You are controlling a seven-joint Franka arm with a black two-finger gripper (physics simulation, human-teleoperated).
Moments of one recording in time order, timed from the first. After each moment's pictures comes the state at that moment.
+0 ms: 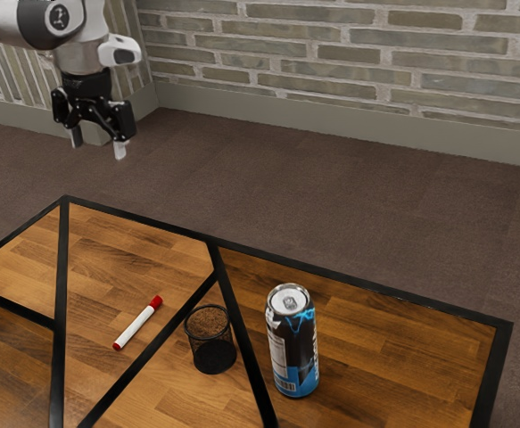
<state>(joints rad) 0.15 0.02 -0.07 -1.57 0.12 1.53 0.00</state>
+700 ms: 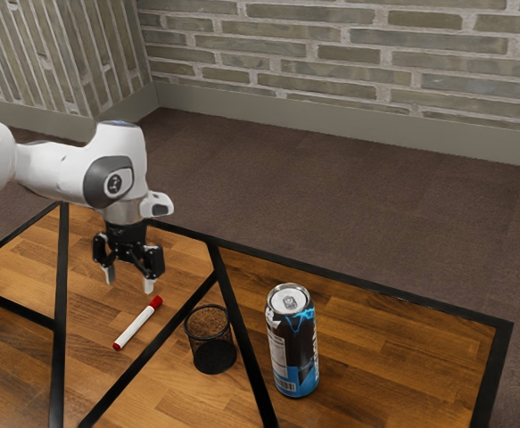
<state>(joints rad) 0.13 0.21 -0.01 -2.06 0.05 2.00 -0.04</state>
